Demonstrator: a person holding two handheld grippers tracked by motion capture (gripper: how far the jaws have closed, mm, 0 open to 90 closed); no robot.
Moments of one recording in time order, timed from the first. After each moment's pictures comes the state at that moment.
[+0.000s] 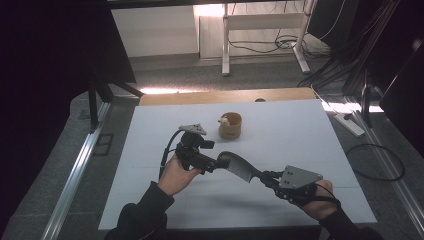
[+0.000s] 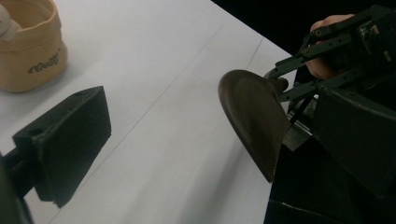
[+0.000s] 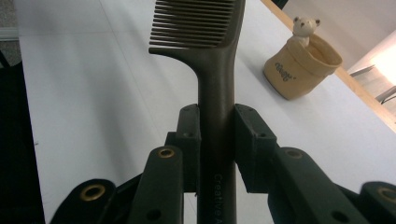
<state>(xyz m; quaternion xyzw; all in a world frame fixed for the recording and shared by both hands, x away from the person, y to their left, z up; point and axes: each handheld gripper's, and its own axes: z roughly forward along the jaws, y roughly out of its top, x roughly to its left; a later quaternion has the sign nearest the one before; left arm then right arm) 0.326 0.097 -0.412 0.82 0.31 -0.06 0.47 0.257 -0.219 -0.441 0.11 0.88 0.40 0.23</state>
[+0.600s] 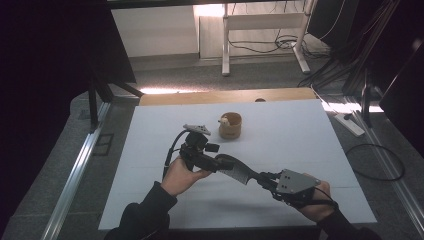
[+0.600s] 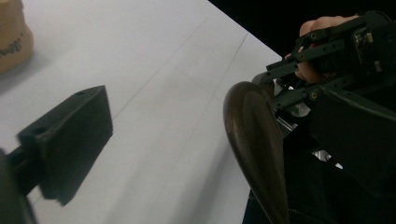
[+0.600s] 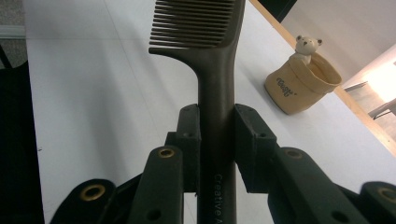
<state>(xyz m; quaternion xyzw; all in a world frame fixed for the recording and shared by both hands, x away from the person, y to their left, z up) 0.328 0.089 -0.415 0.82 0.31 -0.11 0.47 0.250 -0.212 -0.440 0.08 0.87 0.41 0.25</state>
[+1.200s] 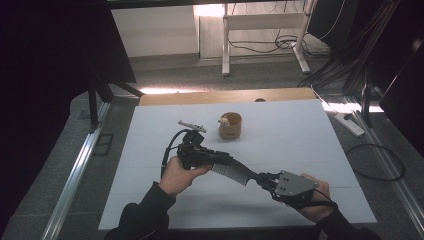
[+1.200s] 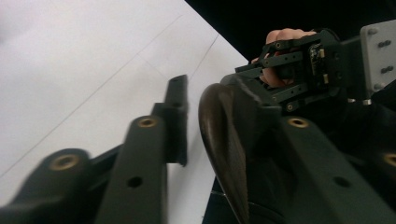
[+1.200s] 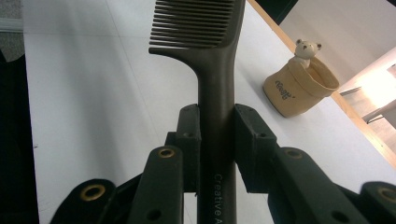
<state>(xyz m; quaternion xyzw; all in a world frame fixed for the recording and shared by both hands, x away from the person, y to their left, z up) 0.331 0.098 -0.414 0.79 0.32 -0.19 0.48 0.248 -0.210 -0.442 0.07 0.87 0.40 0.26</state>
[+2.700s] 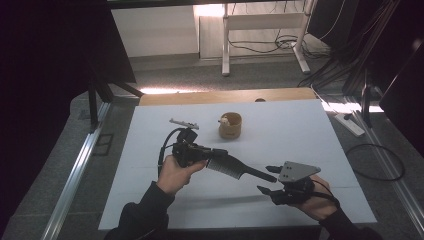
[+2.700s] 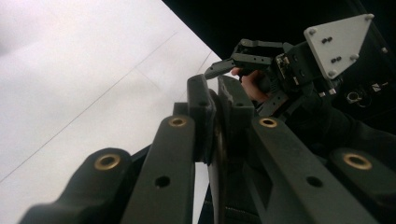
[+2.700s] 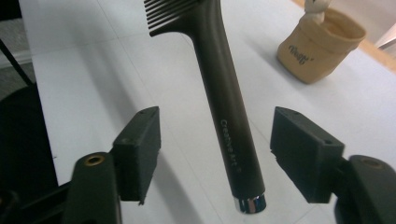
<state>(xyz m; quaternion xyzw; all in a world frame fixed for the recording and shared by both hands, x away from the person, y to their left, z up) 0.333 0.112 -0.413 0.77 0.33 -0.19 0.52 0.267 -0.219 -0.447 0.17 0.88 0.41 0.17</state>
